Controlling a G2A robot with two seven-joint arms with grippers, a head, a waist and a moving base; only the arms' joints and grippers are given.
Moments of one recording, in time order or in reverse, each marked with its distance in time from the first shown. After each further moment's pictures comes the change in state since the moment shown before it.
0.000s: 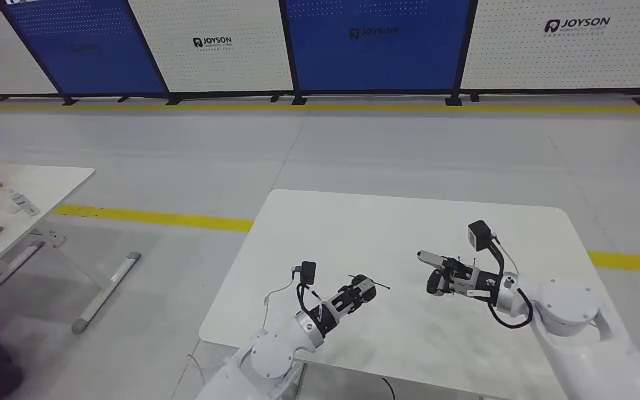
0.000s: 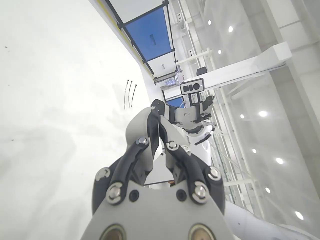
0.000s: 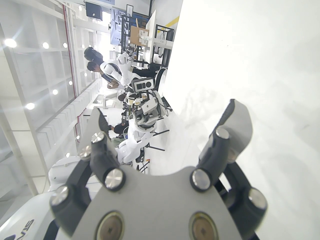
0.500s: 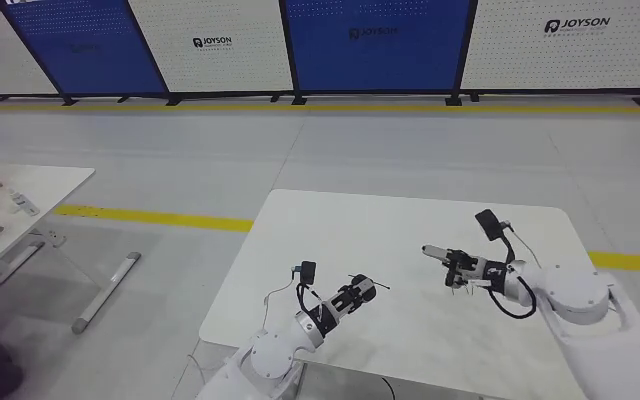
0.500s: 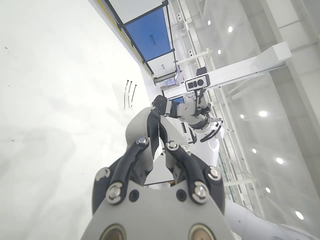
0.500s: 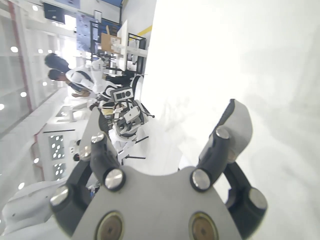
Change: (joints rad) left arm 0.000 0.000 0.000 -0.001 0.002 0.000 0.002; right arm 0.065 0.033 0.037 -0.102 -0.281 0.204 0.059
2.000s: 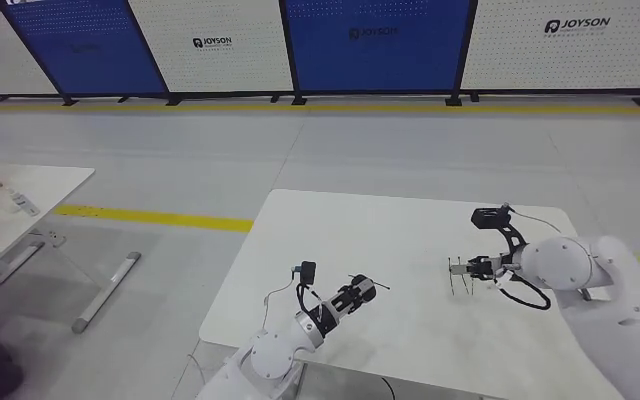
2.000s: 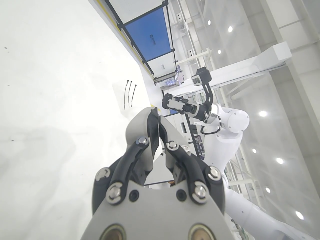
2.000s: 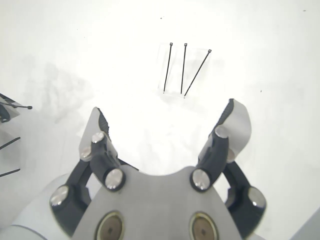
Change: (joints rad) left arm 0.000 0.000 0.000 0.000 0.000 0.000 0.000; right arm 0.191 0.038 -0.155 0.027 -0.637 -0.167 0.285
